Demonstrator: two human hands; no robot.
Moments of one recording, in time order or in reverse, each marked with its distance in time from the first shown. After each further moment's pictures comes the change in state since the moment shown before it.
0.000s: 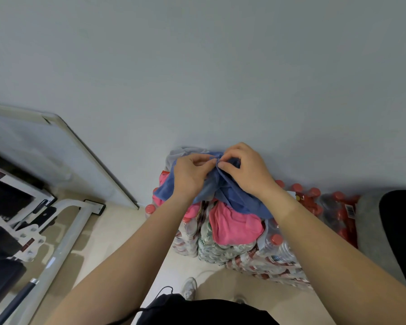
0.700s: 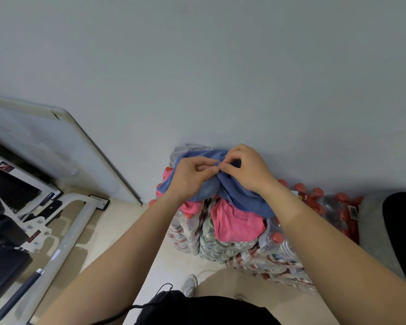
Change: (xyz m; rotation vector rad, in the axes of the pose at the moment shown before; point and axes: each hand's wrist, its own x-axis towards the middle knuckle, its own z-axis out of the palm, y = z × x) left_hand -0.017 0.004 -0.021 0.076 -0.224 0.064; right_hand 0.004 0.011 0.006 -0.008 -0.079 0.000
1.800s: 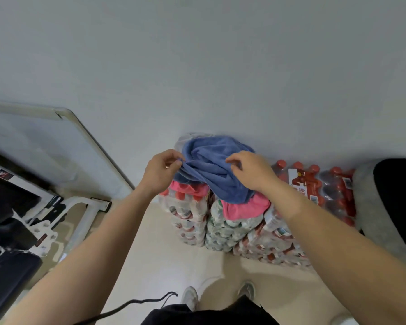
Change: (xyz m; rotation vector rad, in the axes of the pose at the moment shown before) left_hand -0.039 -0.030 -0.094 0.400 0.030 0.084; right_hand -0.055 -0.012 0.028 -0.308 -0.082 0.127
